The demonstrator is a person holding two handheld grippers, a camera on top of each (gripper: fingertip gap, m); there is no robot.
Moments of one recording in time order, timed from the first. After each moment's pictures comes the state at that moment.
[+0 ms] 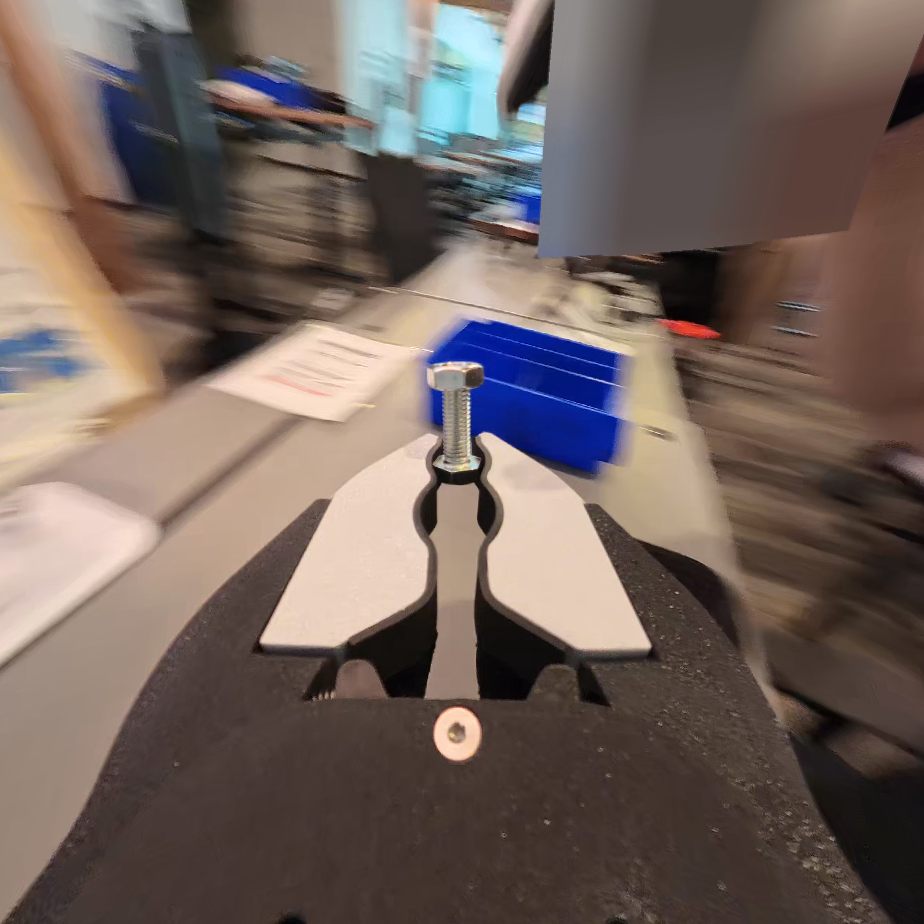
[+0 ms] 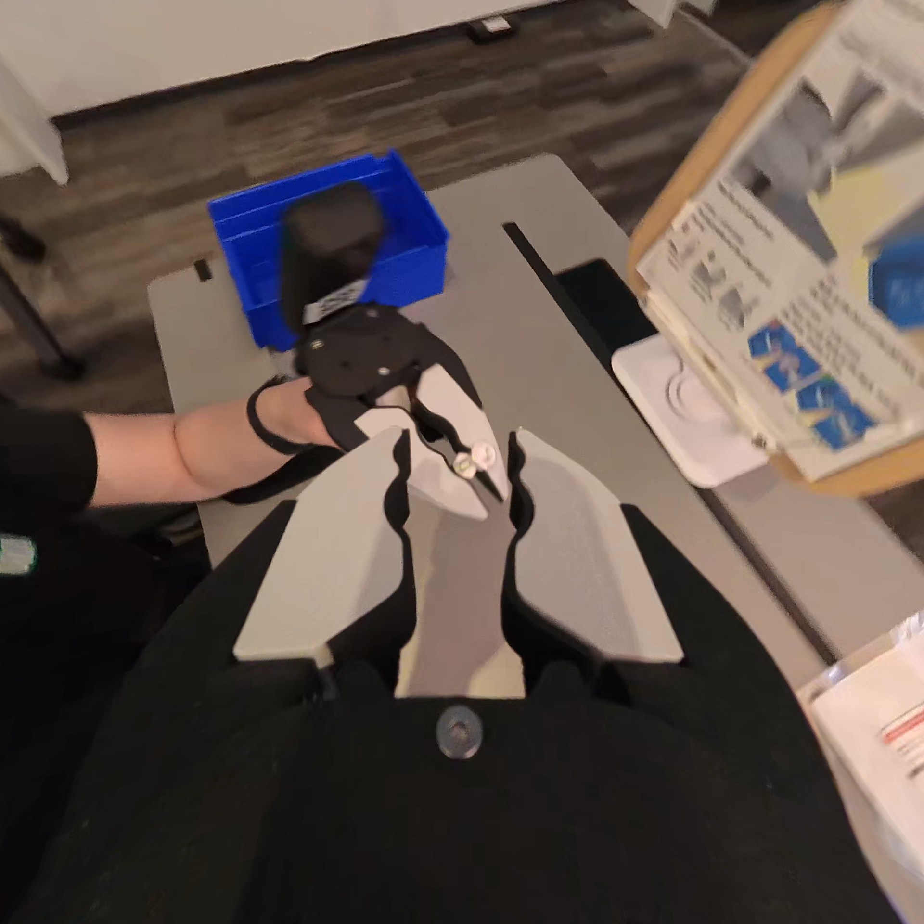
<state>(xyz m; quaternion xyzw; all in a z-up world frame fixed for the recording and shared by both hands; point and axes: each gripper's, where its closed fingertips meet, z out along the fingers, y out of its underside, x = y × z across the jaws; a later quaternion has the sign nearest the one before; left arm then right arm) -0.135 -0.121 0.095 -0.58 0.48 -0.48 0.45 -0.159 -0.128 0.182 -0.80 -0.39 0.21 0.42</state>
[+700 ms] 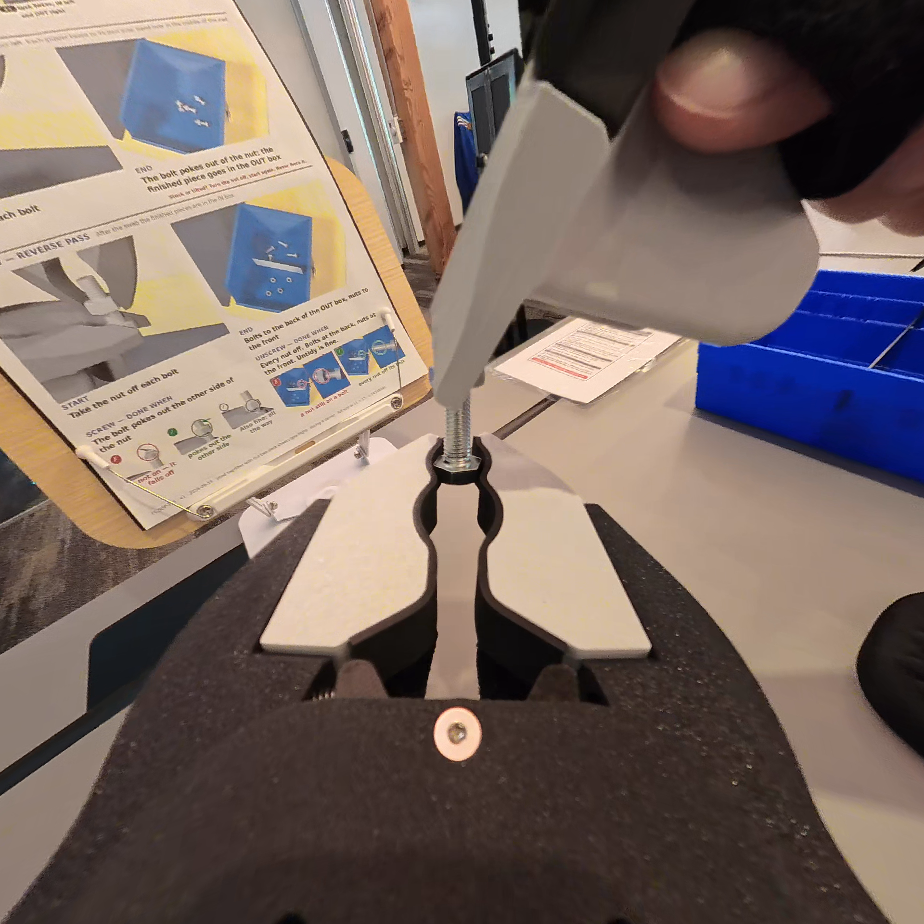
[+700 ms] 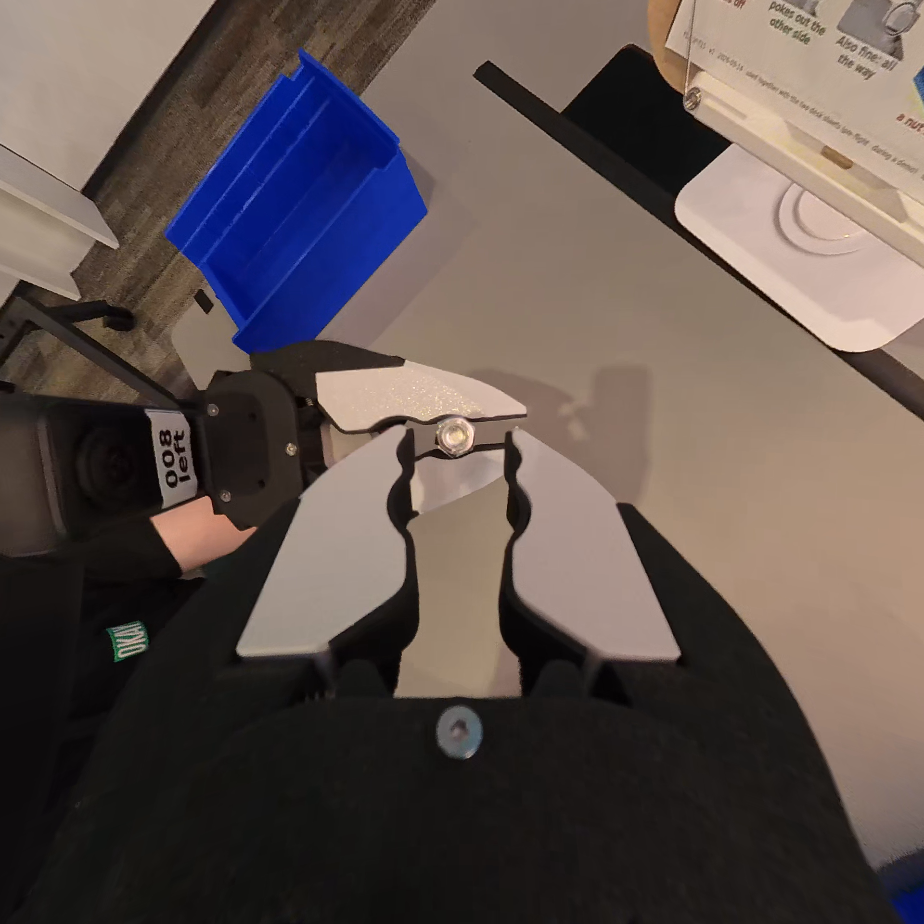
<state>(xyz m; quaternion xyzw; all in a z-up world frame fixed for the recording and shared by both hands) -0.159 -0.055 0.089 -0.65 0.39 -0.20 0.62 -0.177 -0.073 0.116 -0.89 -0.26 0.27 0.27</state>
